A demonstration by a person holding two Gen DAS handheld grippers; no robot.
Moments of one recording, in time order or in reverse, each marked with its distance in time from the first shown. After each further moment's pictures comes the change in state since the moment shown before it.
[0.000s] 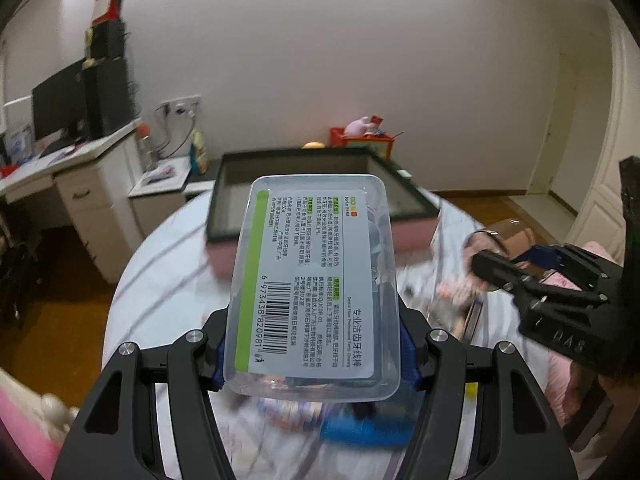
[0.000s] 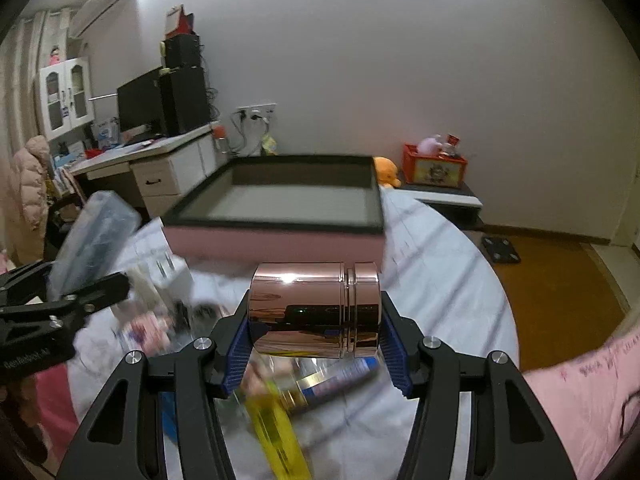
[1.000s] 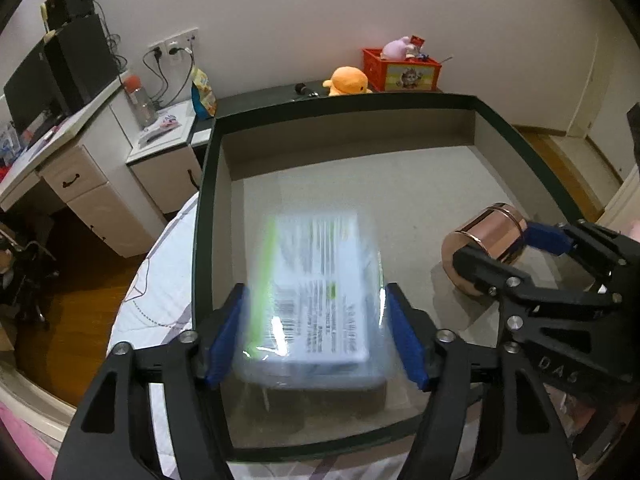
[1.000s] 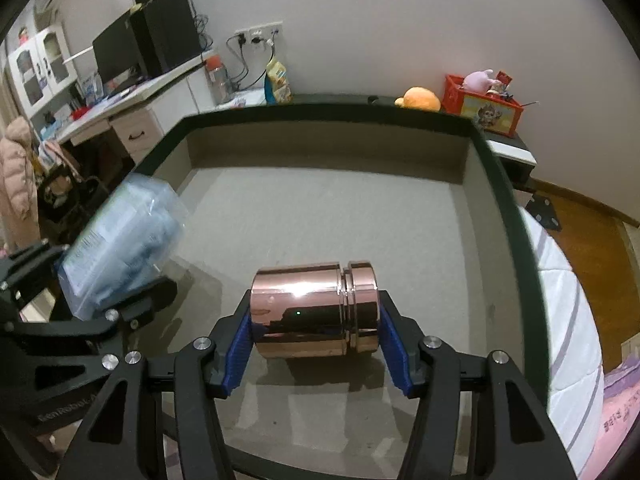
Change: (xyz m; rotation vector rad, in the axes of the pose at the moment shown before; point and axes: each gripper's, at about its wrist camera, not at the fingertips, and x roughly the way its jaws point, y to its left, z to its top) left arm 0.196 0.060 0.082 0.031 0.317 0.104; right arm 0.218 -0.002 0.092 0.026 0.309 0.063
